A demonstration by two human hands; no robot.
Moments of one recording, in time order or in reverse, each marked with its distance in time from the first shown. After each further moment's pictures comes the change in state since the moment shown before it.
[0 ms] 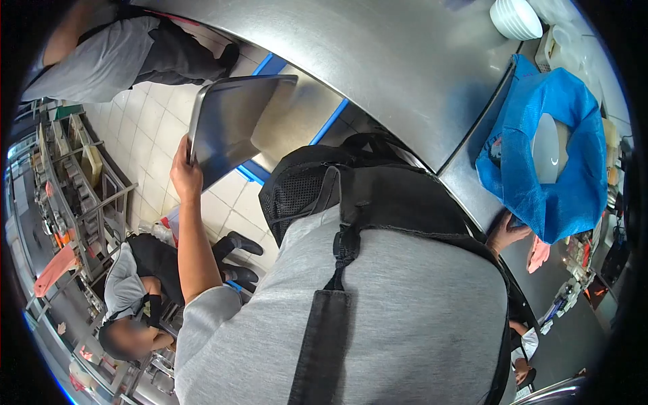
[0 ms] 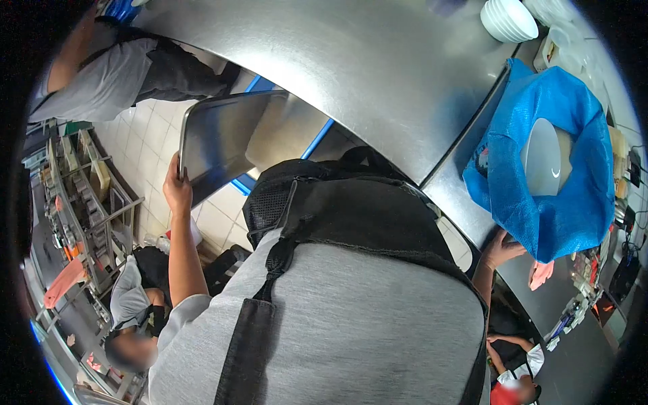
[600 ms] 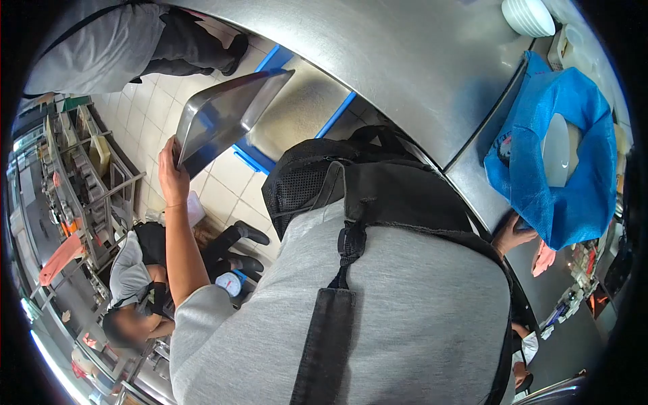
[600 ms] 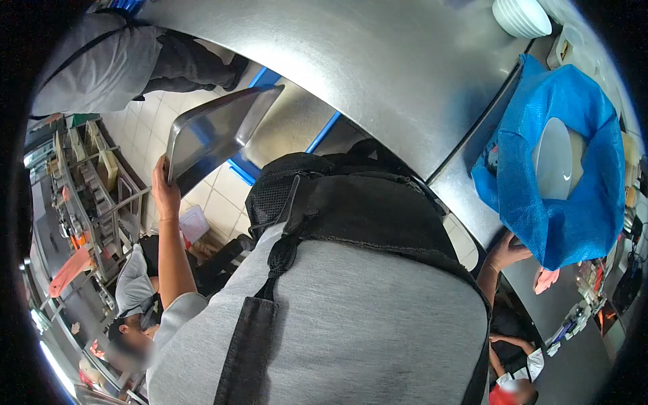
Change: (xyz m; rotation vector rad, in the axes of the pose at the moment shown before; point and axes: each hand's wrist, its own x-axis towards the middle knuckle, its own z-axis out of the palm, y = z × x) left_hand 0.006 0.001 -0.055 0.179 -0.006 0.241; right_hand -0.005 0.003 0.001 0.025 -0.005 0.062
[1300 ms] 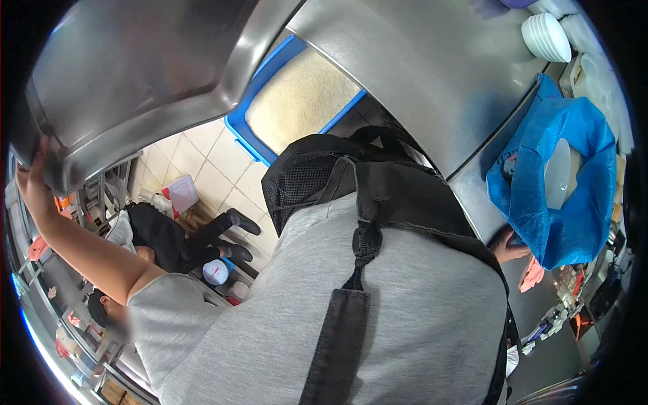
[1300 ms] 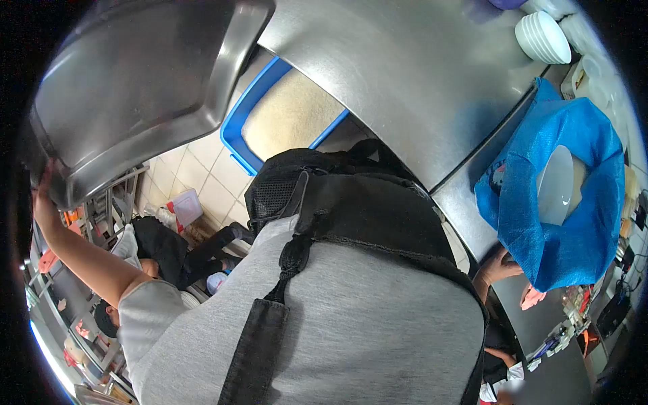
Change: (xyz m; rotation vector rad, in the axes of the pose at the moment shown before) left_hand 0.126 -0.054 -0.285 -0.285 0.173 -0.259; right_hand 0.002 0.009 0.002 -0.023 -0.015 -0.038
